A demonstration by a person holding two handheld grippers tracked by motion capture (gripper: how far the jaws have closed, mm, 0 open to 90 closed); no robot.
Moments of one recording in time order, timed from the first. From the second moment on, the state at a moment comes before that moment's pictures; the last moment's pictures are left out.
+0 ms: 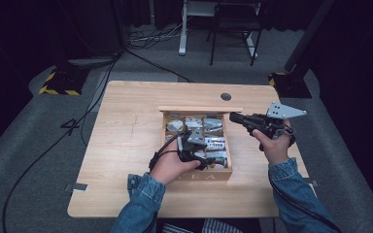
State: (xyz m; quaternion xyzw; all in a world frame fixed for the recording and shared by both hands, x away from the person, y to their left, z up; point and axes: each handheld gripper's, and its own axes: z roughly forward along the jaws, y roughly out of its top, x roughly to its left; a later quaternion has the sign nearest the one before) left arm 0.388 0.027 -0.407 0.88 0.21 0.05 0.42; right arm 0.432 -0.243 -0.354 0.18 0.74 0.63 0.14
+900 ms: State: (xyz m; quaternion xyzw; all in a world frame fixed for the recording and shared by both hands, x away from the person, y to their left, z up) left arm 0.407 -0.012 -0.432 0.91 0.22 -0.04 0.34; right arm 0.434 -0.241 -0.354 0.18 0.74 0.64 0.14
